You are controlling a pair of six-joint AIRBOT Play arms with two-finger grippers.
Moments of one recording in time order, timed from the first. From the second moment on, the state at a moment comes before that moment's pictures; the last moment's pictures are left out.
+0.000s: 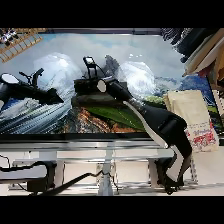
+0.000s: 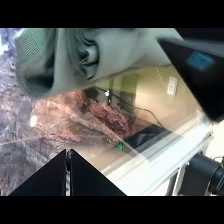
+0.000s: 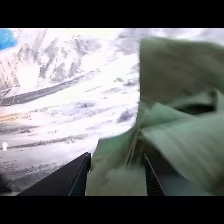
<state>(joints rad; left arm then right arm) 0.21 -1.47 1.12 0.86 -1.37 -1.16 0.70 -1.92 1.76 -1.13 0.65 1.68</state>
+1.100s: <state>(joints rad) 0.22 -1.46 1.12 0.89 -1.42 -1.17 -0.06 -1.92 1.42 -0.55 1.30 1.13</state>
